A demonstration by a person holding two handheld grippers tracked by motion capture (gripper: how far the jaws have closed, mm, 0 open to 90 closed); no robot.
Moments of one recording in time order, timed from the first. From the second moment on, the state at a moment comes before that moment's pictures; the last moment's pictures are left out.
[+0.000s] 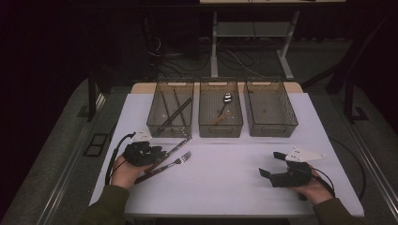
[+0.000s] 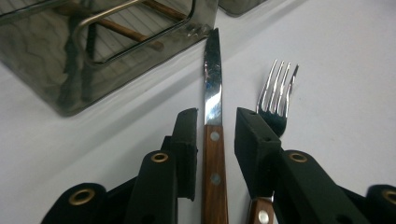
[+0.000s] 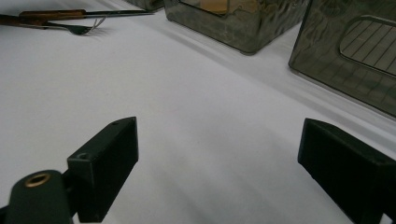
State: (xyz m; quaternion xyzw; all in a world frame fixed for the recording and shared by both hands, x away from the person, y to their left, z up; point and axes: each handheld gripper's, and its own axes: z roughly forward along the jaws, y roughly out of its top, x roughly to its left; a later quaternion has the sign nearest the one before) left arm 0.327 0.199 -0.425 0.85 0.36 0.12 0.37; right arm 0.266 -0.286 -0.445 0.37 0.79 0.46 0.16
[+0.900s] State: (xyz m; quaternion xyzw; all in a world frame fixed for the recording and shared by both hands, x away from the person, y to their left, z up) left arm 0.338 0.184 -0.444 0.87 0.33 0.12 0.34; right arm 0.266 -0.286 -0.444 0.37 0.79 0.46 0.15
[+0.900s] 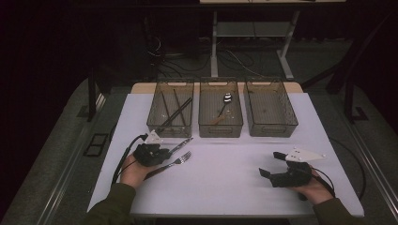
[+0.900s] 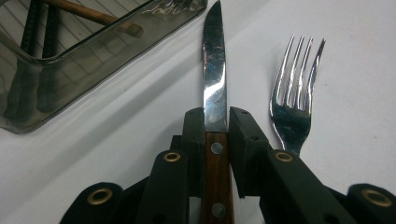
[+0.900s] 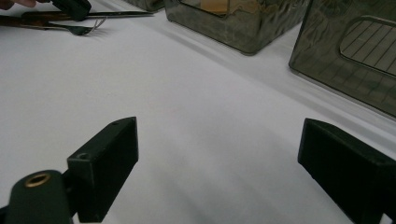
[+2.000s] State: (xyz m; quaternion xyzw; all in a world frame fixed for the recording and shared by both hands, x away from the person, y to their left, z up) left arm 0.306 0.145 -0.395 0.84 0.30 0.11 0.43; right arm 0.266 -0.282 -0.423 0.38 0.77 0.50 0.11
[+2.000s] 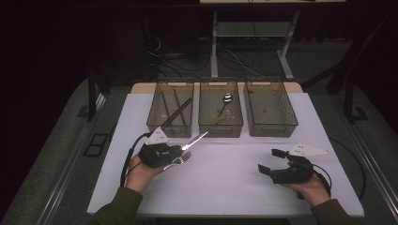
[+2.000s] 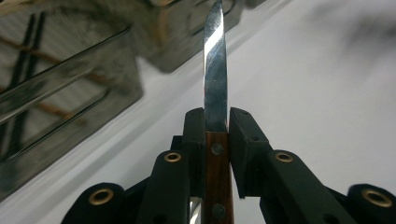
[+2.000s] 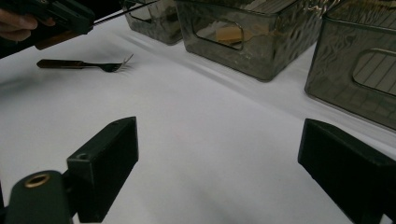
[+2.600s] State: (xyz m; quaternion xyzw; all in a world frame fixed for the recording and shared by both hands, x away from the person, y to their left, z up) left arm 0.296 0.072 -0.396 0.84 0.26 0.10 0.46; right arm 0.275 -0.243 -0.413 0.38 0.77 0.51 0.06
